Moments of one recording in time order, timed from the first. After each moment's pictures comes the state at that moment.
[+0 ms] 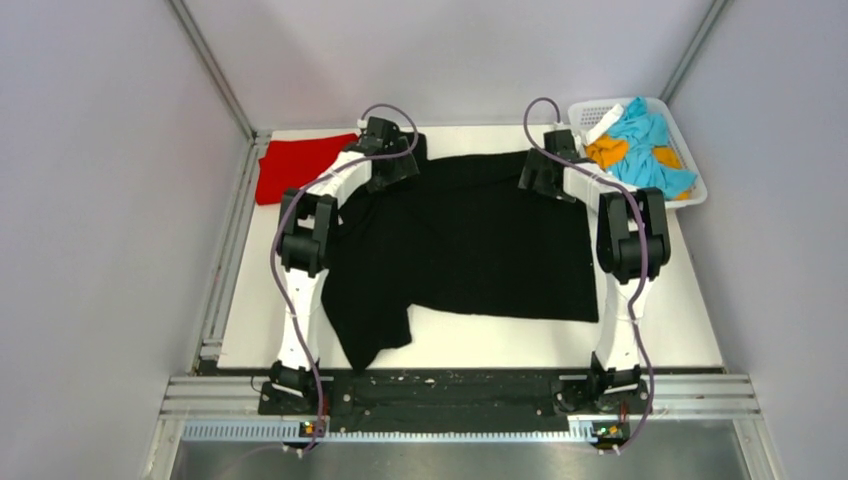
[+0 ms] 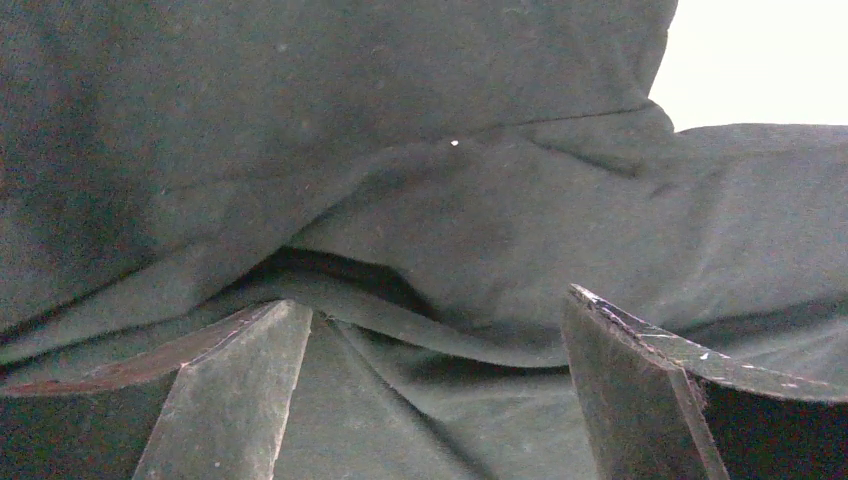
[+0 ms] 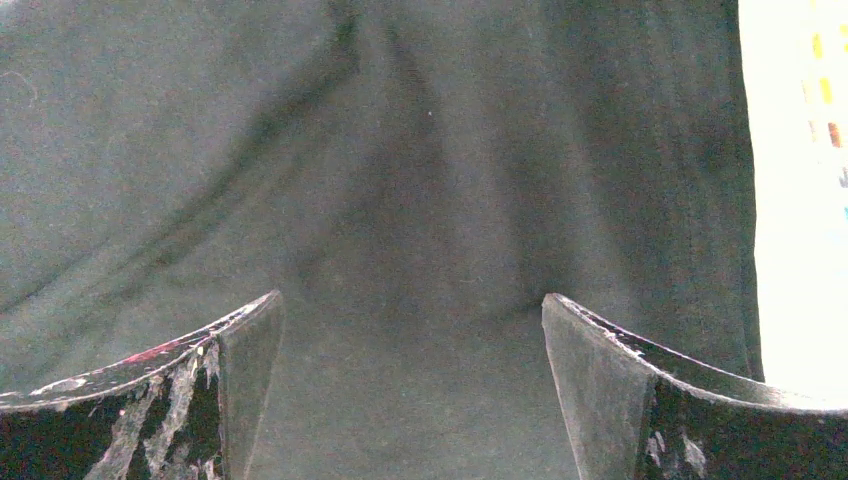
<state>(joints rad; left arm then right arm) -0.28 2.33 1.92 -0.49 -0.05 -0.60 0.15 2.10 1.50 -0.30 0.18 0.39</state>
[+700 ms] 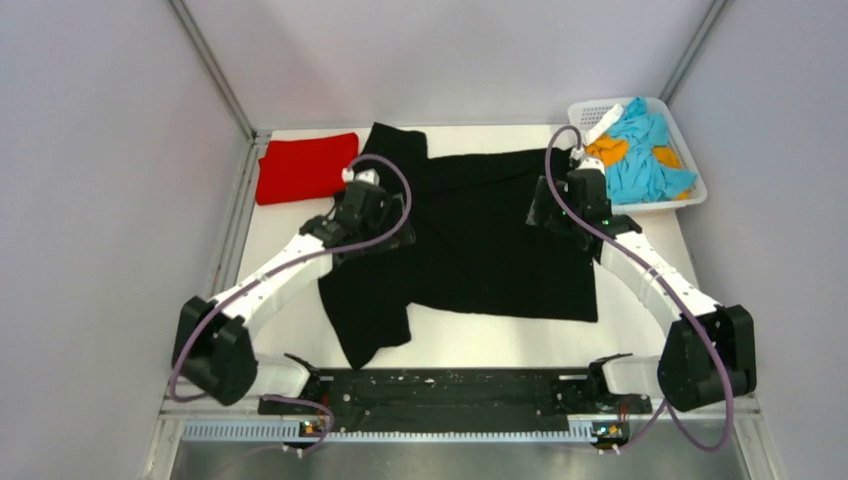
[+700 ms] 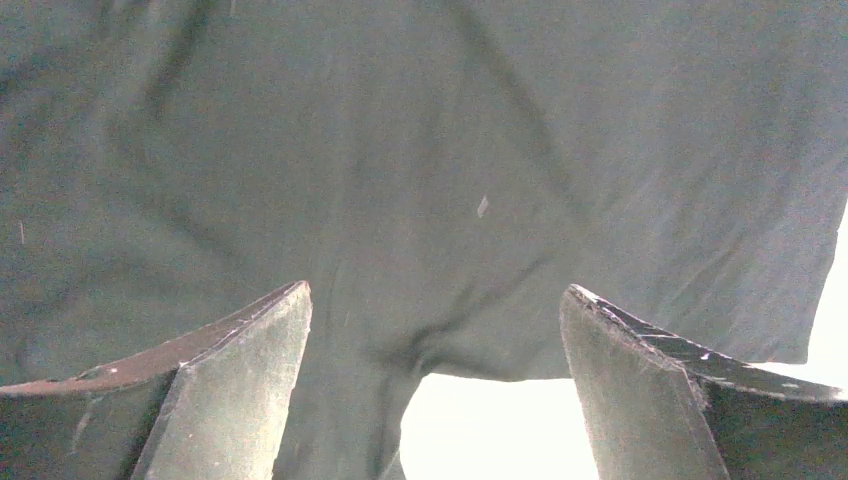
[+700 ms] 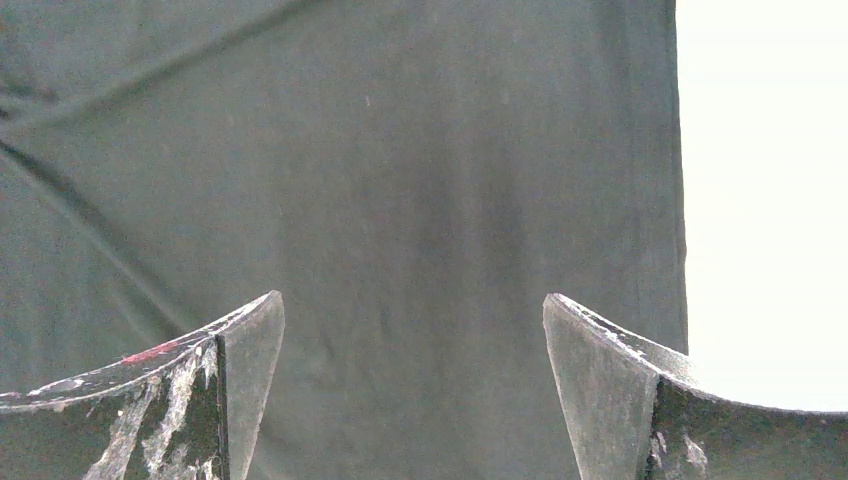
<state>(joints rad) -0.47 1.45 1.13 -0.45 -0.06 -0.62 0.25 1.34 0.98 -0.30 0.15 0.39</state>
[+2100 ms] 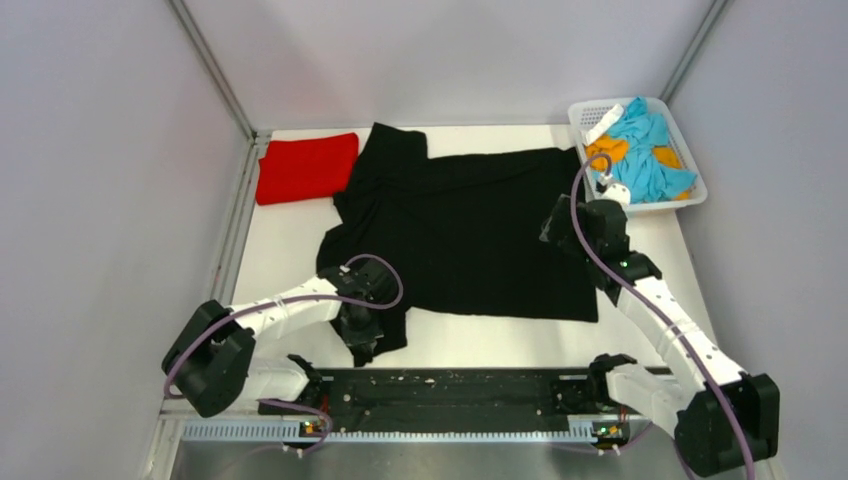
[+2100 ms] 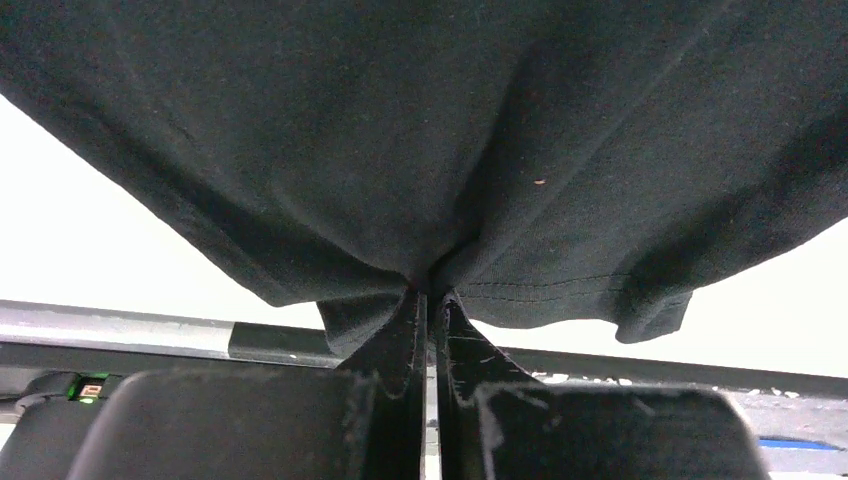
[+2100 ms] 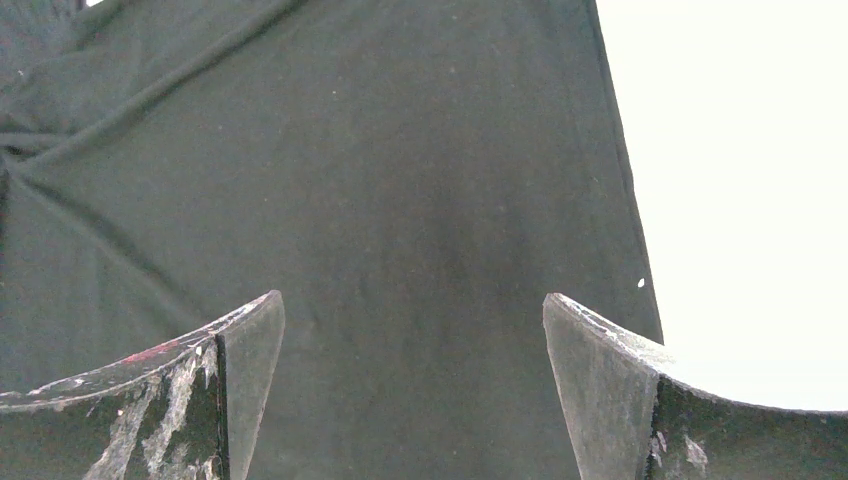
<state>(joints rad) -0.71 1.29 0.61 -0.82 -0.02 -0.95 0.25 1.03 0.72 -0.28 0.22 0.47</state>
